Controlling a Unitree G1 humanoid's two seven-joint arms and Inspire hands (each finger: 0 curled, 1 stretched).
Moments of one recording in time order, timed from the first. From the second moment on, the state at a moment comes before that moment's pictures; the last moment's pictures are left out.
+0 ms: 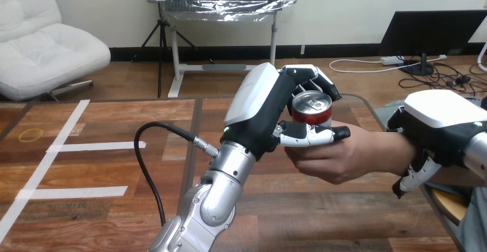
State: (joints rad) left arm -0.40 0.01 -0.34 0.39 0.54 -0.37 0.18; right arm -0.22 -0.87 0.14 0.03 -0.68 -0.03 0.42
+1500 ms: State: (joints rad) left arm -0.39 0.04 -0.37 0.33 0.56 -0.25 0.01; right arm -0.22 -0.87 0.14 -0.03 -0.75 0.03 0.59
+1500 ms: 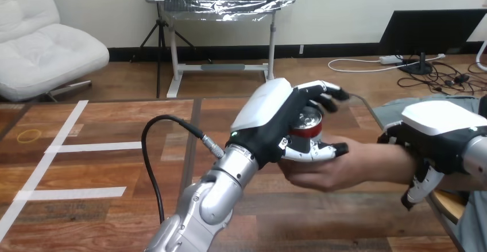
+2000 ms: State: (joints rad) left arm -0.32 0.04 -0.33 0.20 0.39 -0.18 -0.09; right arm -0.18 -0.87 0.08 -0.12 -0.69 0.10 0.61
